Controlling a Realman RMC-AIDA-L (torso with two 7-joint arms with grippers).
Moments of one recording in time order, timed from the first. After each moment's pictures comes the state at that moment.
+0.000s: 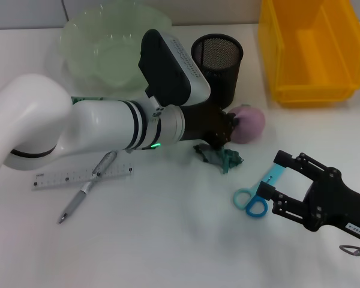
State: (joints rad) left arm -0.75 -2.08 2.09 0.65 1.21 0.44 -1.44; right arm 0.29 2.08 -0.56 -0.18 -1.80 -1.69 0.77
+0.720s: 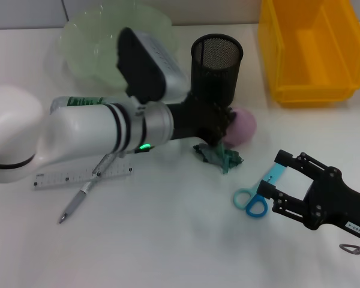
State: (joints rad) left arm -0.62 -2.07 2.00 0.76 1.22 0.51 -1.44; right arm 0.29 2.08 -0.56 -0.18 -1.80 -1.67 0.77
